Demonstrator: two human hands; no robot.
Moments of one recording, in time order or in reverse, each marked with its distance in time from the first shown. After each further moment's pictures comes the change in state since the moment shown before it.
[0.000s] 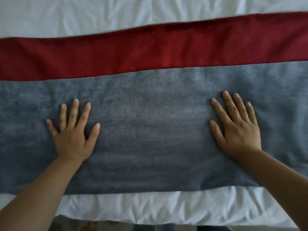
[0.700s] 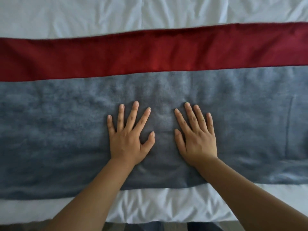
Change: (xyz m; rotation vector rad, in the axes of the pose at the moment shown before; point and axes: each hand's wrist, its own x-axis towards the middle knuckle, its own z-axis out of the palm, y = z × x) left_hand -0.024 0.175 0.019 -0.032 0.069 0.272; right_hand -0.017 -0.077 0.006 0.080 -0.020 -0.017
